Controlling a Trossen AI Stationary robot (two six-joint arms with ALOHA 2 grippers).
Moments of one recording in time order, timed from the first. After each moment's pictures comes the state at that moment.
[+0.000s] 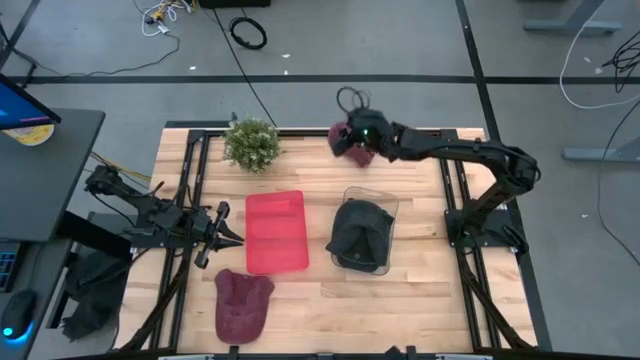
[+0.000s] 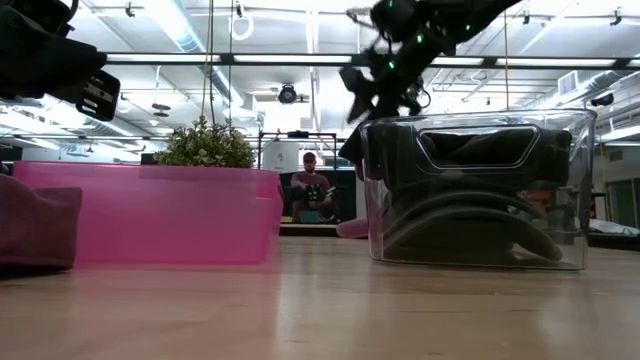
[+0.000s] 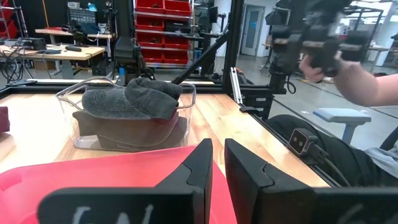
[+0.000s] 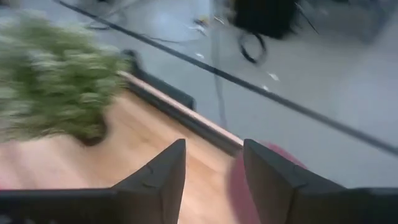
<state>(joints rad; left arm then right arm) -0.52 0.08 0.01 0.08 -0.28 -0.10 -0.39 1.59 1.23 -0.19 0.41 0.32</state>
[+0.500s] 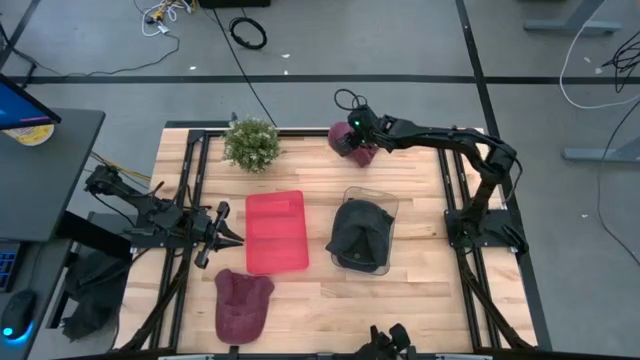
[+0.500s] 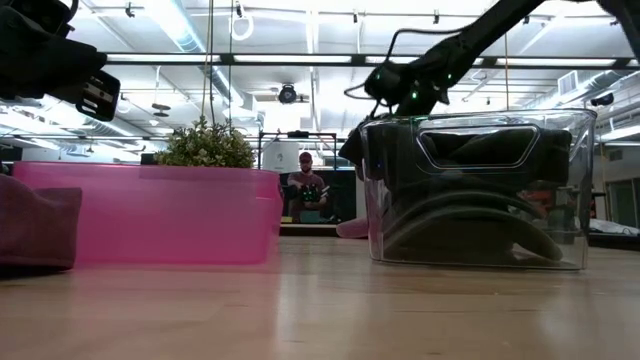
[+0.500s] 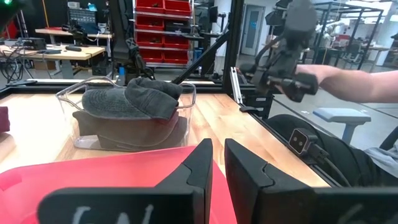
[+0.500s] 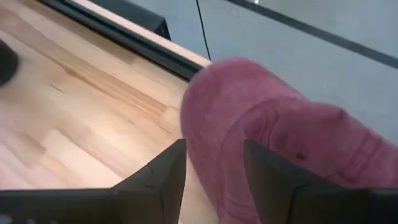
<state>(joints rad) -0.52 0.09 0.01 0.08 -0.28 -0.10 -0.58 1.77 1.23 -0.32 0.21 0.37</state>
